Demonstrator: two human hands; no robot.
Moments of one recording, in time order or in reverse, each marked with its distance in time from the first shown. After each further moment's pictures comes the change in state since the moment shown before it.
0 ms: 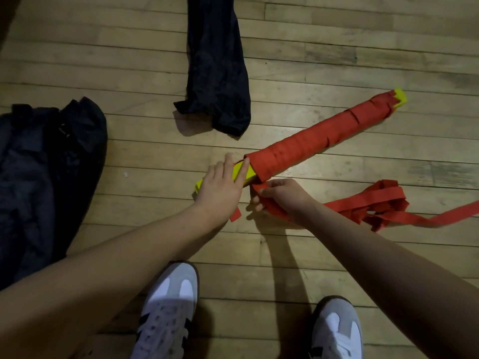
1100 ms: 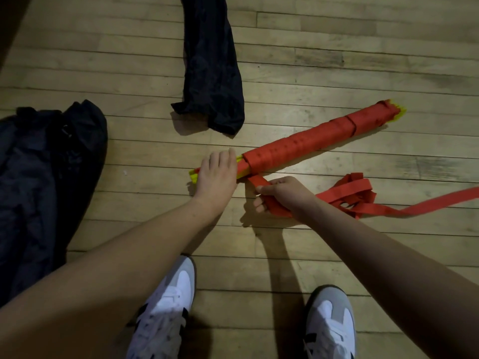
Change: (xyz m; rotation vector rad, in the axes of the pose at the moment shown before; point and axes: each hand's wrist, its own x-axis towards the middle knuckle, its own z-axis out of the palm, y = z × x) left_hand -0.001 0.009 -0.017 0.036 0.080 -0.161; right_hand -0.027 0.001 -0.007 -0.043 -0.005 -0.016
